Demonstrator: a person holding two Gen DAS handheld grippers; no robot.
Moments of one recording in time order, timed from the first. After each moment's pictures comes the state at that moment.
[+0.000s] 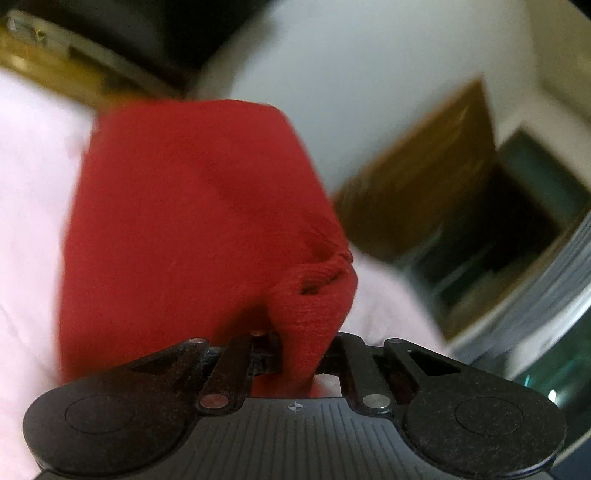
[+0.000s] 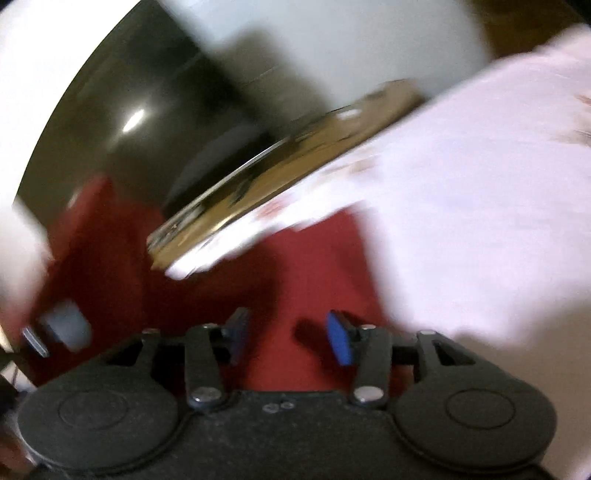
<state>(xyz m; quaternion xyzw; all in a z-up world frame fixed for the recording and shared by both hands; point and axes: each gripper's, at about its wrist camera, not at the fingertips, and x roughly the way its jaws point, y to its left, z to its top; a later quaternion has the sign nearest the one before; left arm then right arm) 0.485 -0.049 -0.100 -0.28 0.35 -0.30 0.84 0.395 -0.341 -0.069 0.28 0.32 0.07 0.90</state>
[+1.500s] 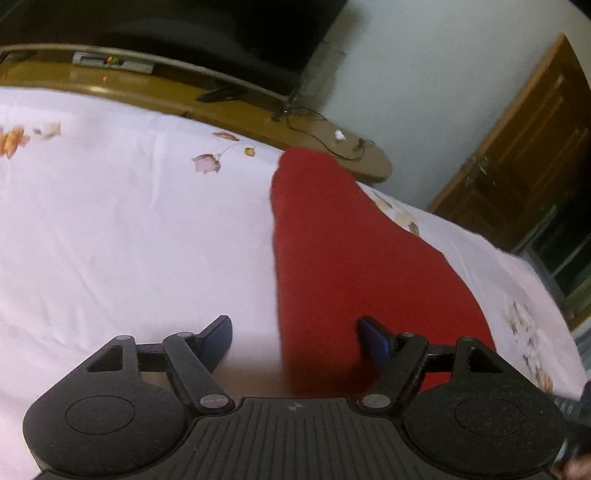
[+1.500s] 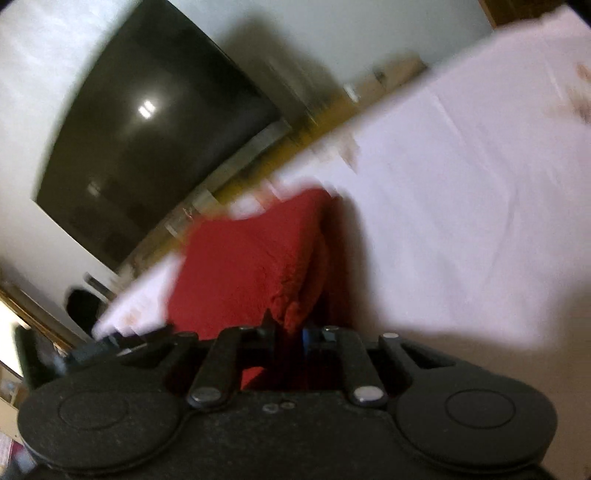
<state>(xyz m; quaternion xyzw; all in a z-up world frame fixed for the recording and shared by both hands) 0.505 -0.004 -0.112 -0.19 0.38 -0.13 0.90 0.386 -0.365 -0.085 0.29 0.37 0.14 0.87</state>
